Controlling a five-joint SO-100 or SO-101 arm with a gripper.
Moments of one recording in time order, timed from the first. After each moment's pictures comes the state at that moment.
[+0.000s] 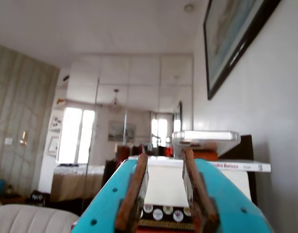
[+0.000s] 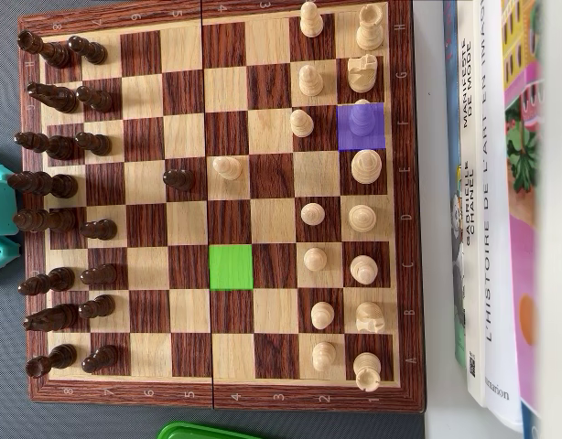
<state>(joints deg) -6.5 161.8 150.7 -38.3 90.9</state>
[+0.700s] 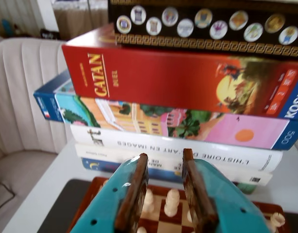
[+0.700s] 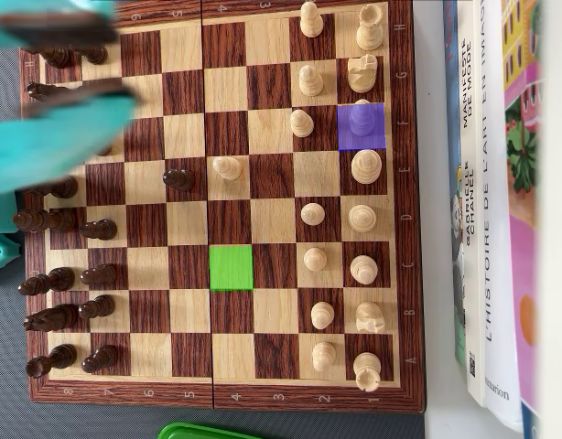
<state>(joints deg) -9.5 146.8 135.9 13.7 90.9</state>
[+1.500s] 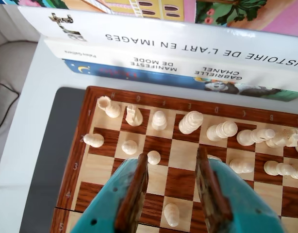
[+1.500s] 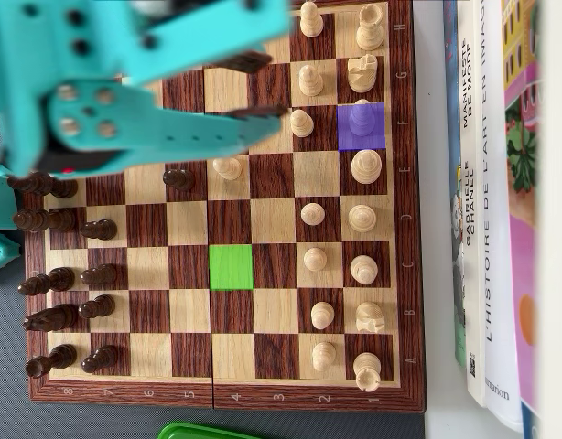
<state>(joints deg) -11.5 107.1 97.2 50.4 93.9</state>
